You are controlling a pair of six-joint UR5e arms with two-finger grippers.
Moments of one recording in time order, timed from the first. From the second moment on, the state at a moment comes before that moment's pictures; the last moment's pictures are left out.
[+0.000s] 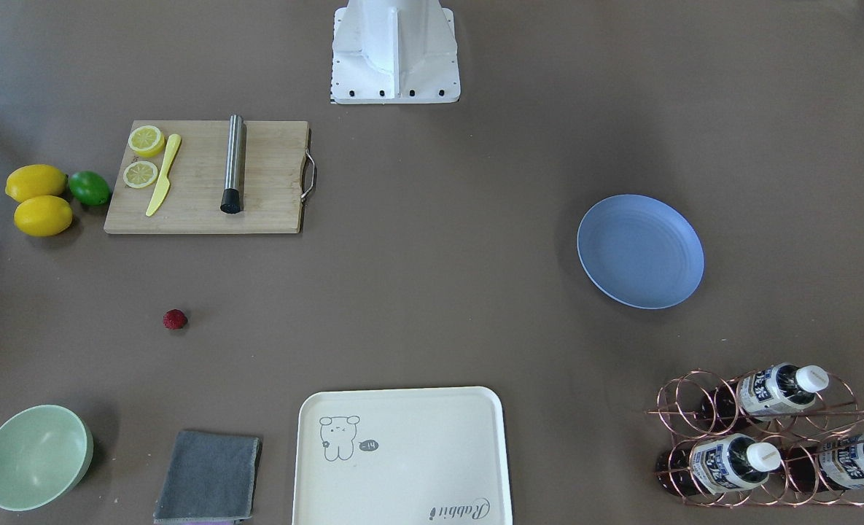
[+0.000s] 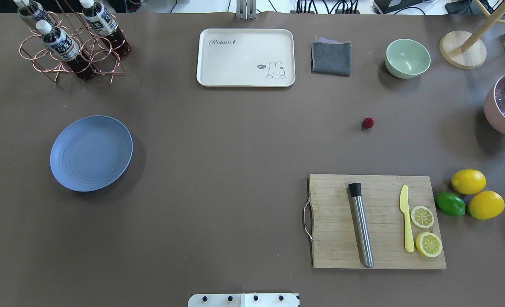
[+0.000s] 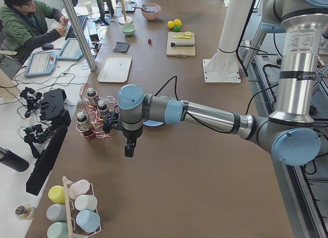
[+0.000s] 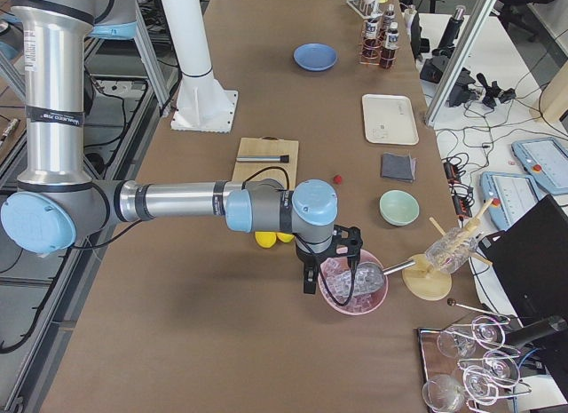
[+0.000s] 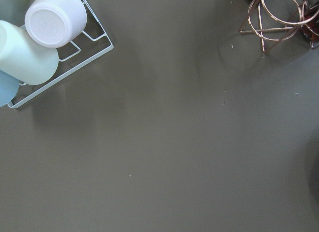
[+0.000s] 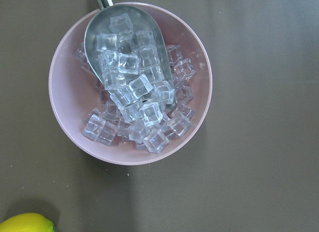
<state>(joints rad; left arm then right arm) -1.59 -1.60 -1.77 -1.50 -2.32 0.01 1.62 -1.65 1.74 -1.62 2.34 0.06</state>
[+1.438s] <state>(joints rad) -1.65 -1.59 -1.79 -1.49 -2.32 0.01 1.62 -1.67 1.80 -1.62 2.37 0.06</state>
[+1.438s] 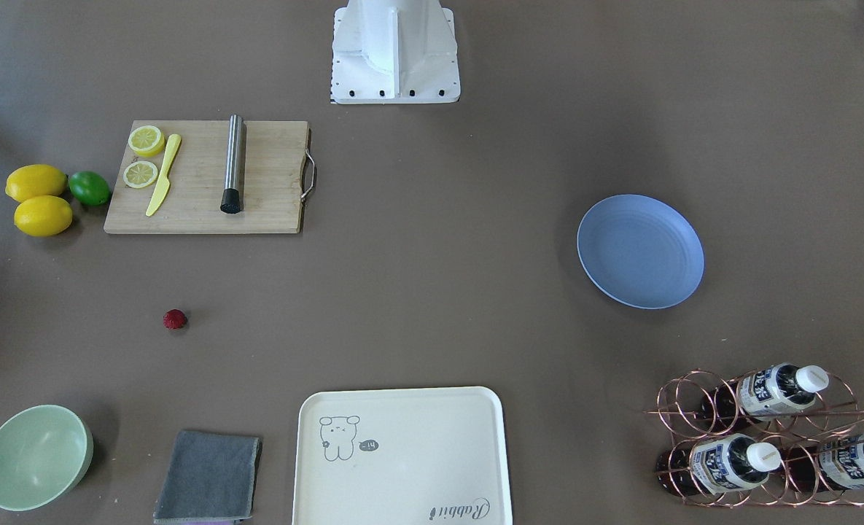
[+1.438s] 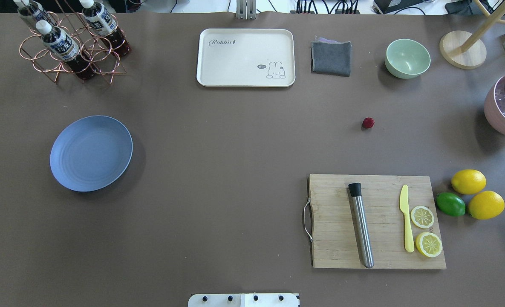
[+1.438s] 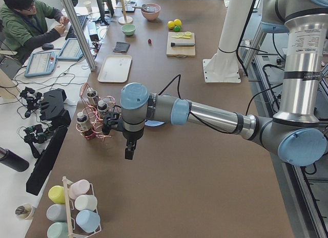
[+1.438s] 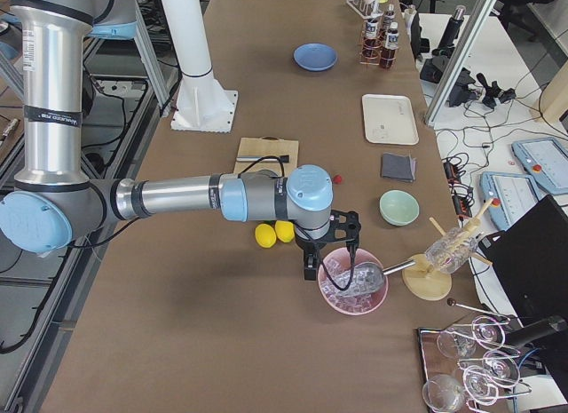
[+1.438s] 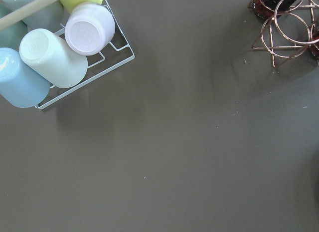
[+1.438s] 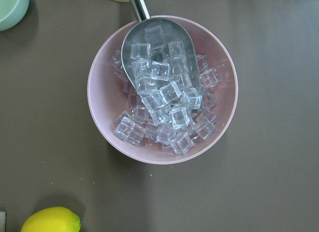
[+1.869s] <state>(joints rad) -1.65 -1.59 -1.78 -1.49 -2.32 0.01 1.62 -1.66 1.80 -1.62 2.37 0.06</state>
